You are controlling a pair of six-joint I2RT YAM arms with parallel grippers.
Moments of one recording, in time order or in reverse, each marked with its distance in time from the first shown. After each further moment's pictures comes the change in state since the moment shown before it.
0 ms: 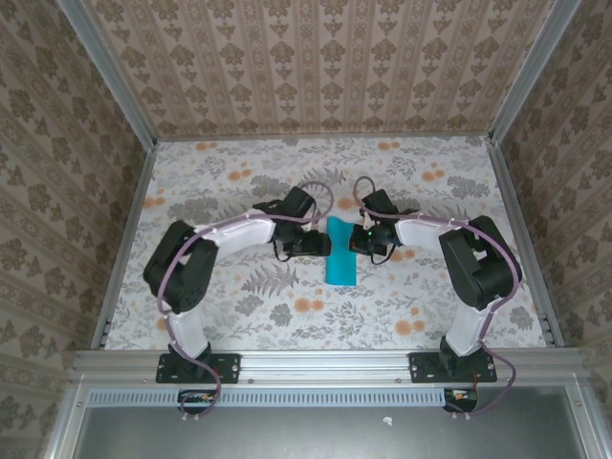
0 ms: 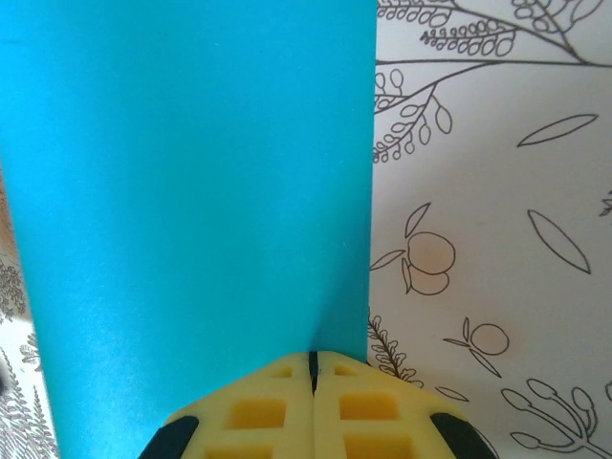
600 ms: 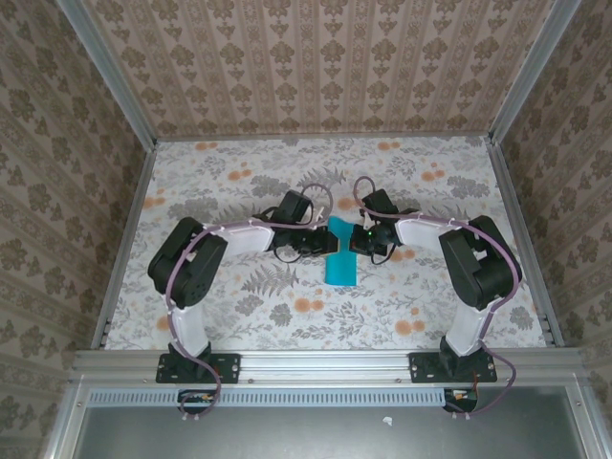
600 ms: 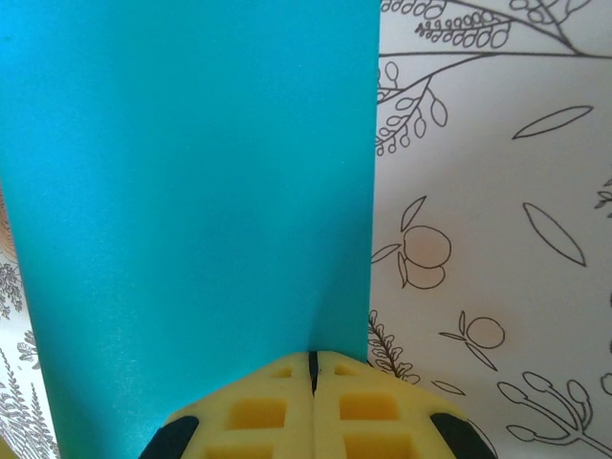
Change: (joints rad) left arm 0.007 0.080 -0.110 0.441 0.339 -0.166; right arm 0.000 0.000 0.004 -0.014 0.000 0.000
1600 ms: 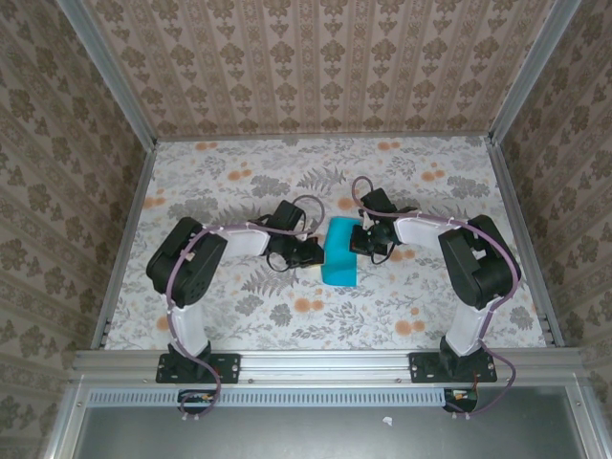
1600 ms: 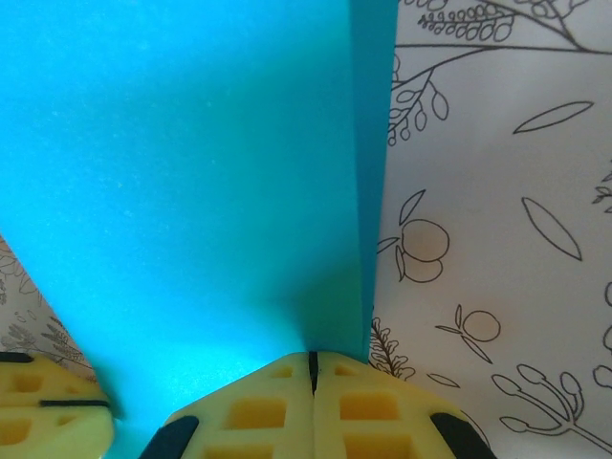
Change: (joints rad) left arm 0.032 -0.016 -0.079 -0.101 -0.088 0.039; right arm 0.003 0.008 0.022 -0.042 0.015 -0.026
